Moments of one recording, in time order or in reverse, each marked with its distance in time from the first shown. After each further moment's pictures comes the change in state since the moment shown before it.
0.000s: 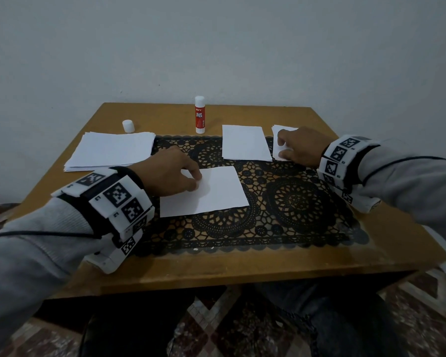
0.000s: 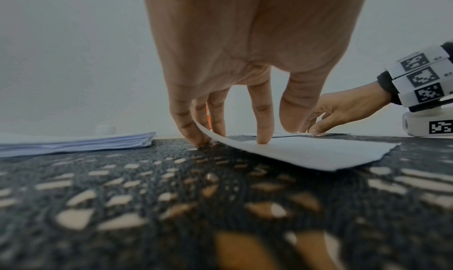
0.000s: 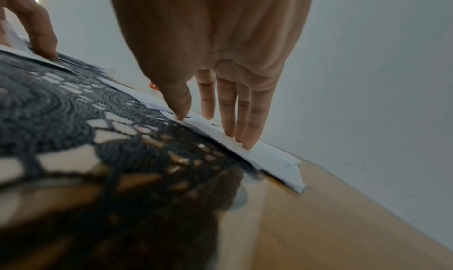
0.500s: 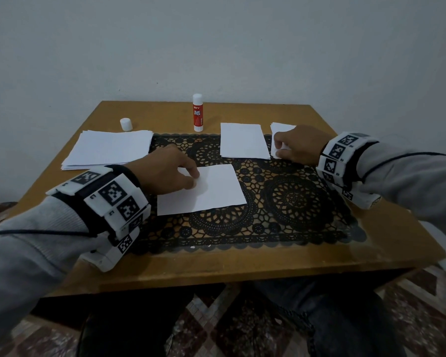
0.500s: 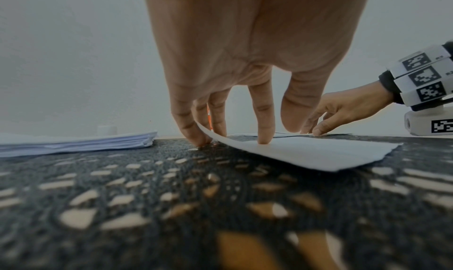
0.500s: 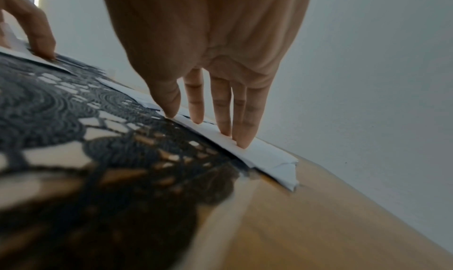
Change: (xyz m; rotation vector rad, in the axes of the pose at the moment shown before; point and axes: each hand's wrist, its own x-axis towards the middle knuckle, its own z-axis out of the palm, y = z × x) left_hand -0.003 0.003 0.000 0.003 0.003 -0.027; right_hand -0.003 0.000 -0.002 -0.056 0.023 -0.090
